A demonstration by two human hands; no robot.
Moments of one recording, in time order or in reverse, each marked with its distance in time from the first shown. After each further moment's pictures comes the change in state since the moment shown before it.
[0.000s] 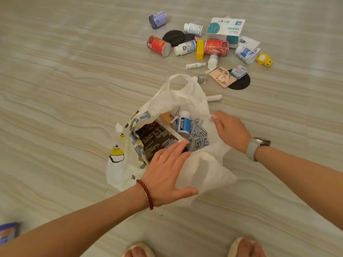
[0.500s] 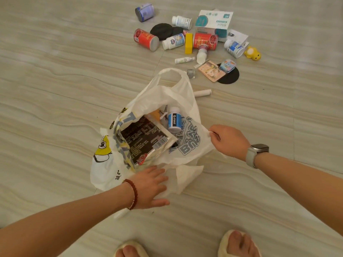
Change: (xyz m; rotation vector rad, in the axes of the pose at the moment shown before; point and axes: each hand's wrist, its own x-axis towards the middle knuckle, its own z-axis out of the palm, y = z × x) left_hand -0.015 -0.028 0.045 0.319 -0.558 0.326; right_hand -0.031 0.028 0.006 -0.169 -0.213 0.029
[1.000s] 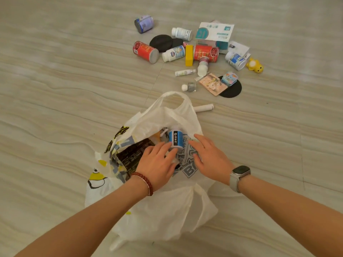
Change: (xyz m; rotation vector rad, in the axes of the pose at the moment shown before) left_hand 0.057 -0.055 -0.055 -0.204 0.354 -0.467; right_hand 0.030 -0.034 0.021 0.070 -0.087 -0.059
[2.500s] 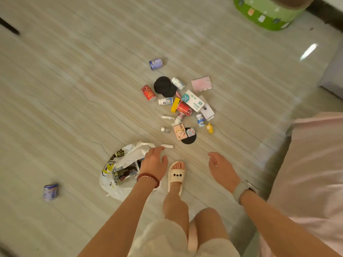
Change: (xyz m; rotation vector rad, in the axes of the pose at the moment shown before) left_hand 0.156 0.081 -0.521 -0.968 -0.150 -0.905; right_hand 0.004 -0.013 -0.589 0.383 -0.325 0.453
